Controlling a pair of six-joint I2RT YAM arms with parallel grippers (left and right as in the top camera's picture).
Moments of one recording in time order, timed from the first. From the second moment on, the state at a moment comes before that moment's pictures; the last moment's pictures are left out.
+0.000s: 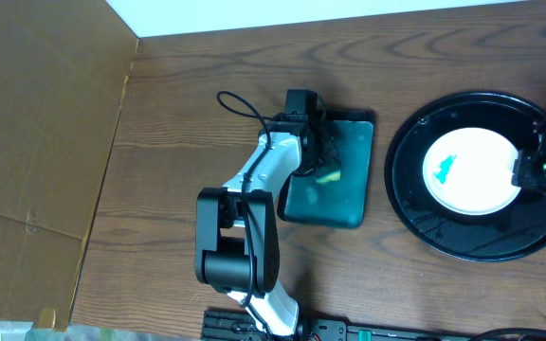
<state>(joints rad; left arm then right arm) -0.07 1.82 1.12 -0.58 0.02 -0.56 0.13 1.73 0.93 -0.45 -0.21 0.33</state>
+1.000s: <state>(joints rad) -0.20 1.88 1.13 -0.57 -0.25 -0.48 0.23 1.74 1.02 -0.53 -0.03 0.23</state>
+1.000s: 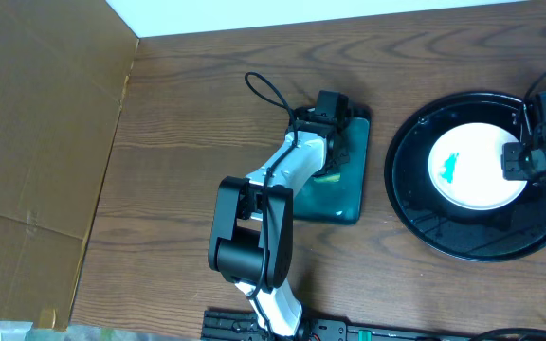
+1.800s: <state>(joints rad) -0.20 1.87 1.13 -0.57 -0.26 -0.48 0.15 1.74 1.20 -0.83 -0.03 0.26</state>
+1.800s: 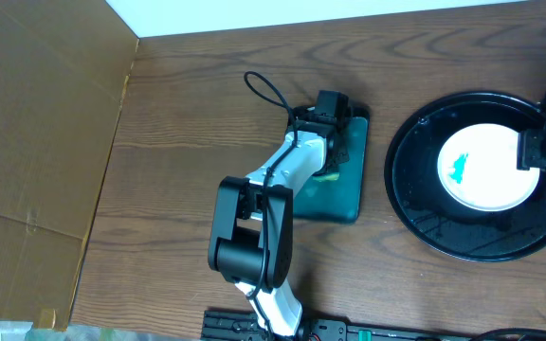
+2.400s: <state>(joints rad) -0.20 1.63 1.12 -0.59 -0.19 -0.49 0.15 1.74 1.07 -0.64 -0.05 0.26</state>
